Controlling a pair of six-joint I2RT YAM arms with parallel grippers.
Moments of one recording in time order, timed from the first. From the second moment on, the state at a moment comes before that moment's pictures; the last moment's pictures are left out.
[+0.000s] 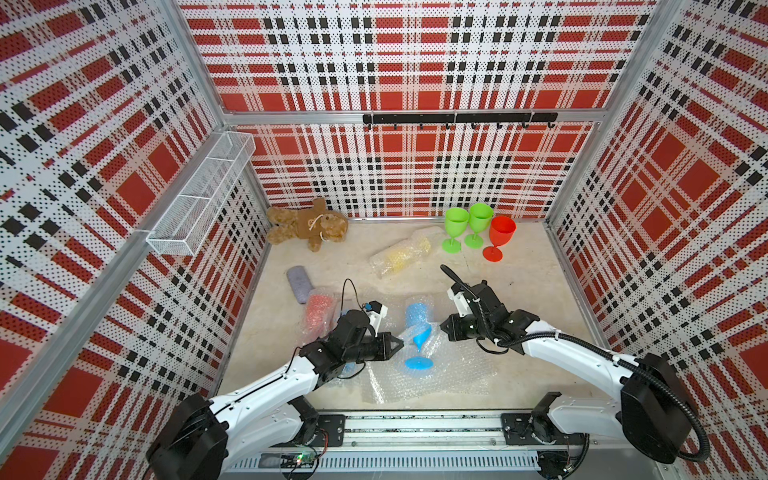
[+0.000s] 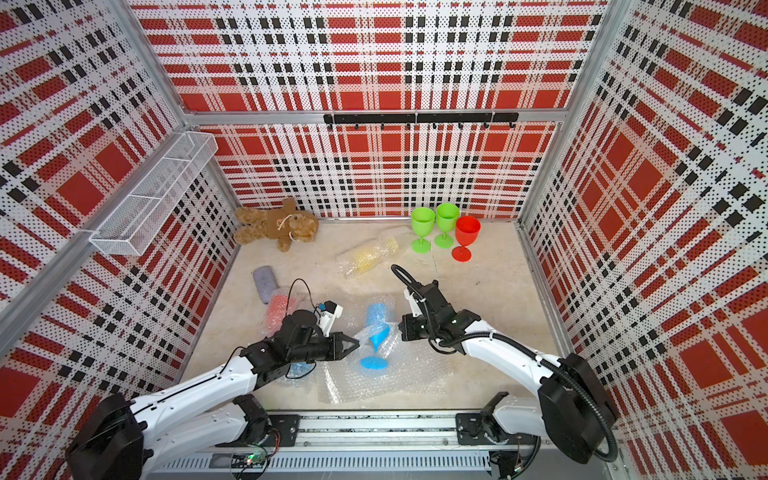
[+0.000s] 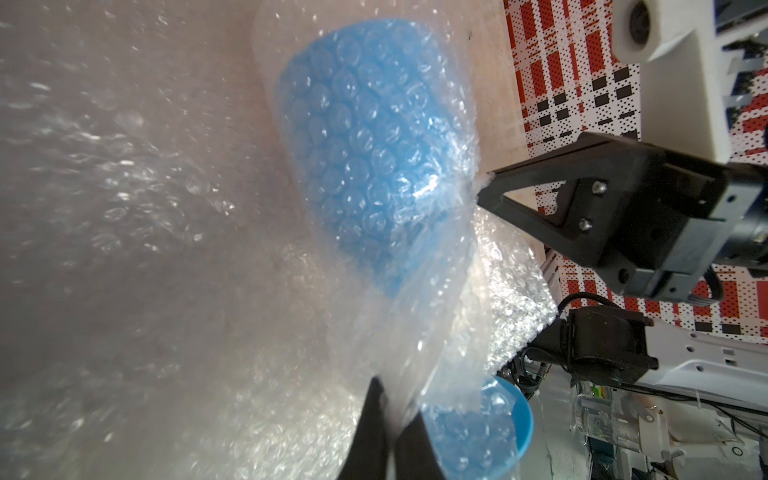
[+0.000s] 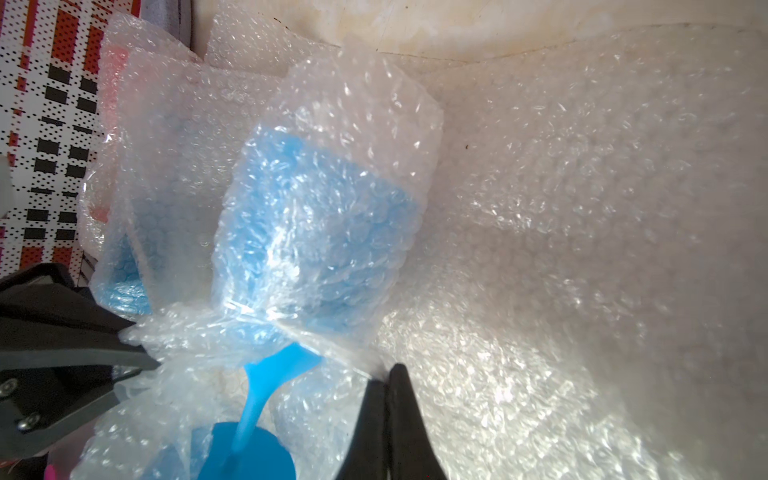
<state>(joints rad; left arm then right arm) -0.71 1.01 0.42 -0.05 0.37 -0.82 0.66 1.26 0.72 -0.32 -0.20 0.53</state>
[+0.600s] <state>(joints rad) -0.73 1.09 0.40 -0.09 0.32 -0.81 0.61 1.28 0.65 -0.32 -0.10 0.53</state>
